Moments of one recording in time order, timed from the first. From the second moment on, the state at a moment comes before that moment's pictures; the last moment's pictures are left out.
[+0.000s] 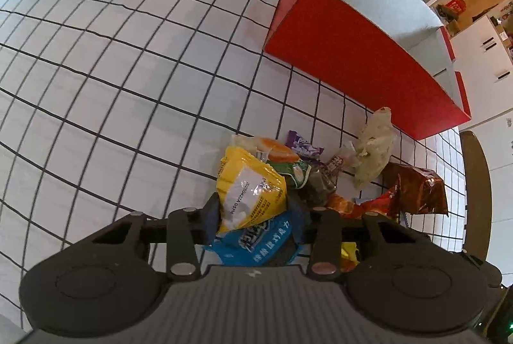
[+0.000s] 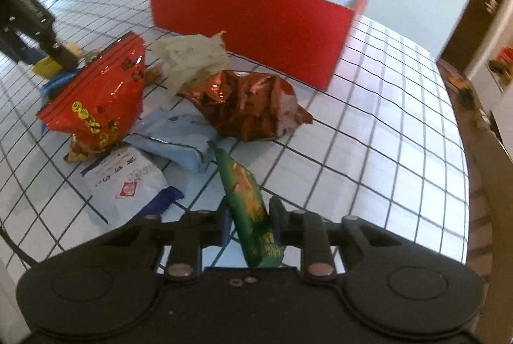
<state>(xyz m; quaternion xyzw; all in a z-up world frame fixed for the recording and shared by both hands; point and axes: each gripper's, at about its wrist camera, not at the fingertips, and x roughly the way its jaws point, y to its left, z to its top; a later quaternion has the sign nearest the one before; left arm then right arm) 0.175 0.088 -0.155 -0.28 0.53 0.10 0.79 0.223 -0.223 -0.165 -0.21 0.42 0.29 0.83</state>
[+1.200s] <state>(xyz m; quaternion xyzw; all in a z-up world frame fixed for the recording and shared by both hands) 0.205 0.059 -0.025 -0.15 0.45 0.03 0.88 0.248 -0.200 -0.037 0.01 0.36 0.25 0.90</state>
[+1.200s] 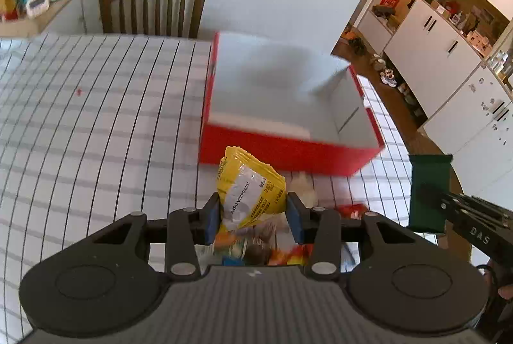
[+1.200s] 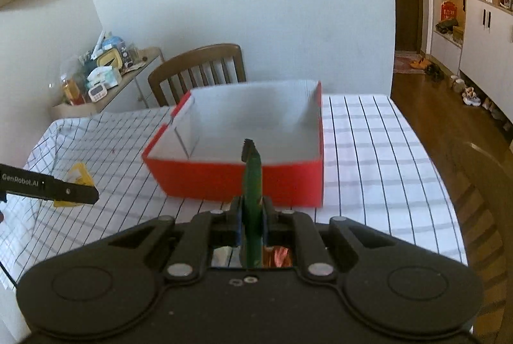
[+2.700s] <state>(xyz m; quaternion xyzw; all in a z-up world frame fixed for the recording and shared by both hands) 0.394 0.035 -0.119 -0.06 0.55 0.09 0.83 0.413 -0.127 -0.119 -0.02 0.48 0.23 0.84</state>
